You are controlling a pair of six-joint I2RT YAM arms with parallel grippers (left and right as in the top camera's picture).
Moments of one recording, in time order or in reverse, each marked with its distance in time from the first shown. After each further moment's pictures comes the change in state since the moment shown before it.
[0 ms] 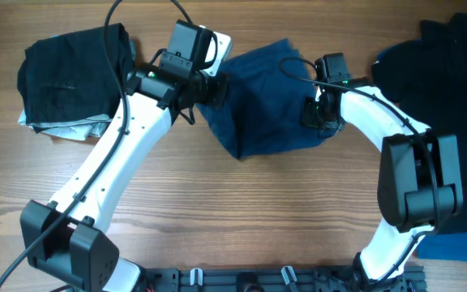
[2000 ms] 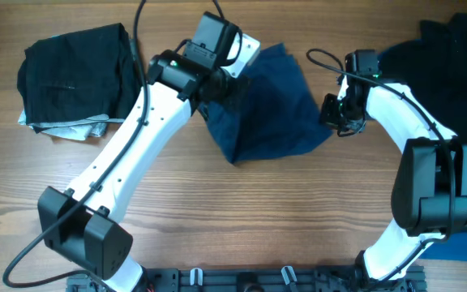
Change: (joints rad) left arm -0.092 0.093 0.167 -0.130 0.019 0.135; right arm -0.135 -0.047 0.023 -0.130 -0.117 -0.026
